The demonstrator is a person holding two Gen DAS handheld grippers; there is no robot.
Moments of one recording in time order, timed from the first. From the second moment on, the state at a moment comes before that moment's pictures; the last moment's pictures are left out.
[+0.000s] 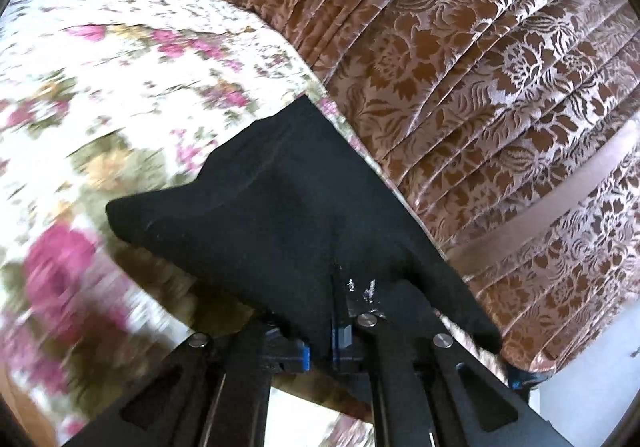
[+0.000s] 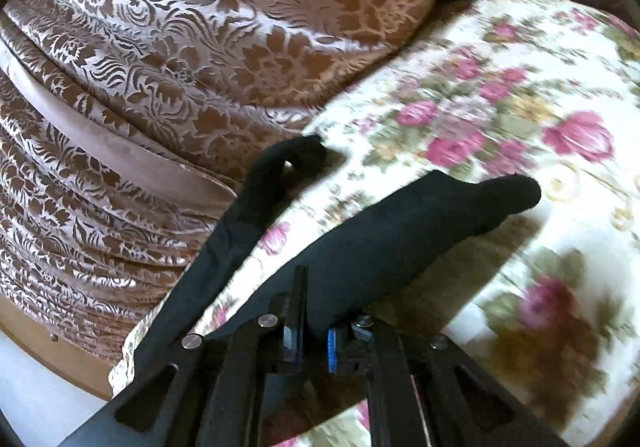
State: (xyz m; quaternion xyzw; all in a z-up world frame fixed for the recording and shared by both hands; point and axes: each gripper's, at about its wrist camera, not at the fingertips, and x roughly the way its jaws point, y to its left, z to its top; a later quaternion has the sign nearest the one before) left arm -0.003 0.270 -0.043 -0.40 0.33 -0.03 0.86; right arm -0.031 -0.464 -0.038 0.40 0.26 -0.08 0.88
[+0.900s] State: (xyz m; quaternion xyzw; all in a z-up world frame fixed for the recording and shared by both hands) left arm -0.018 0.274 -0.066 -0.35 0.34 0.06 0.87; right arm -0.077 -0.512 -0.072 0.40 0.27 -0.21 0.85
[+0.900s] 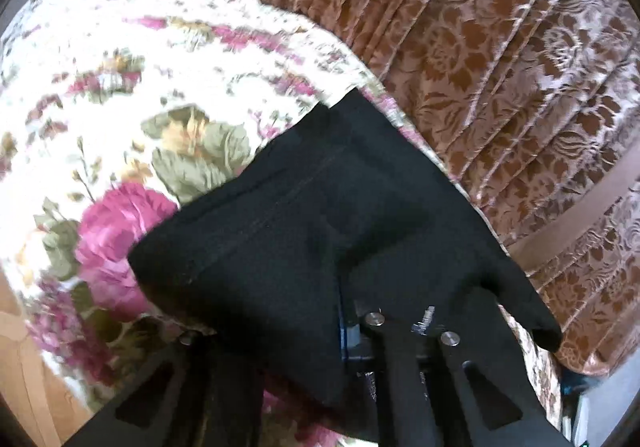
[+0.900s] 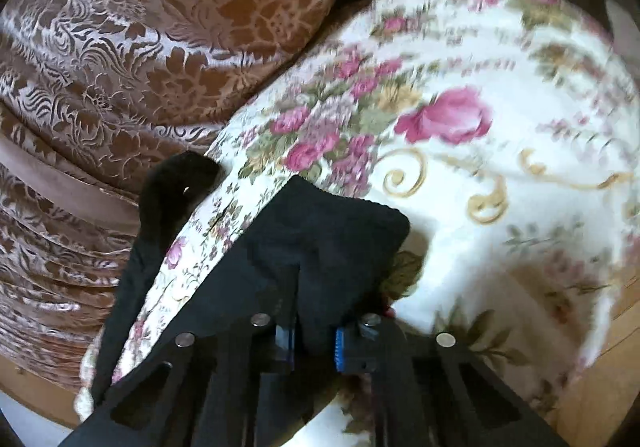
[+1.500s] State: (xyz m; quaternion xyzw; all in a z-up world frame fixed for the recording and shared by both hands) left arm -0.047 0.307 -0.050 -0.32 0.32 0.17 0.88; right arm -0.103 -0.510 -0.051 0.32 0.24 -0.36 0.84
